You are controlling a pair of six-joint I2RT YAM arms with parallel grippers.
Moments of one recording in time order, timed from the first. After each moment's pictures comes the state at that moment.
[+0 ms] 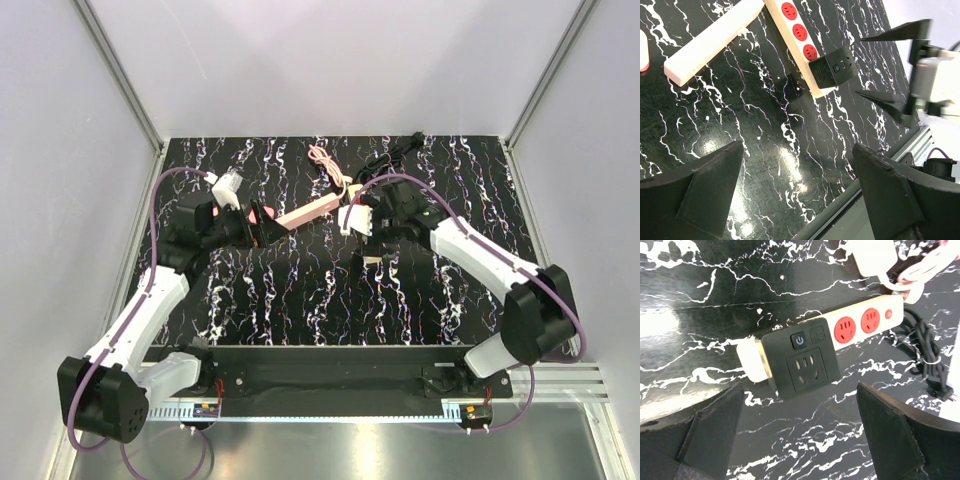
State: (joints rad) left arm -0.24 1.05 0.83 -0.26 0.51 -0.46; right arm 0.52 1.52 1.14 -0.50 -0.23 -1.05
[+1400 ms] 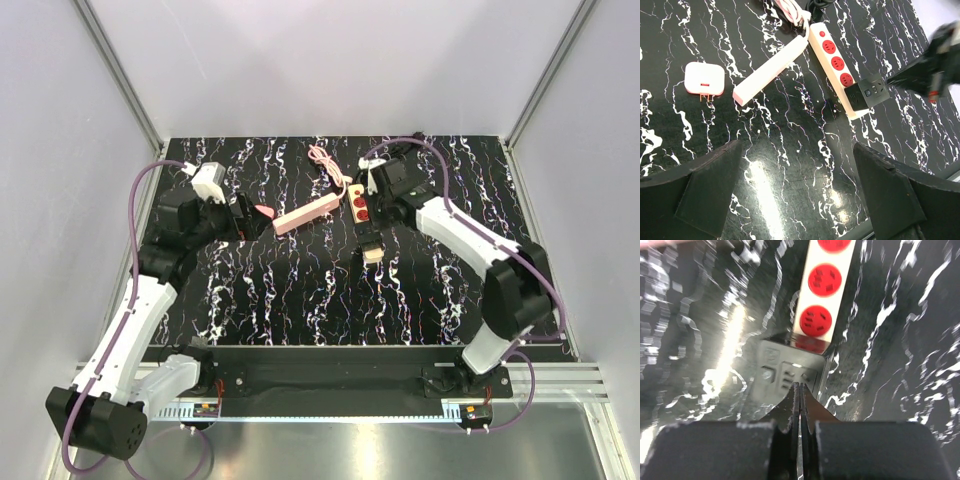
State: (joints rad) left arm -0.22 0.95 0.94 -0.40 0.30 -0.33; right arm 0.52 1.66 1.34 -0.58 0.05 0.12
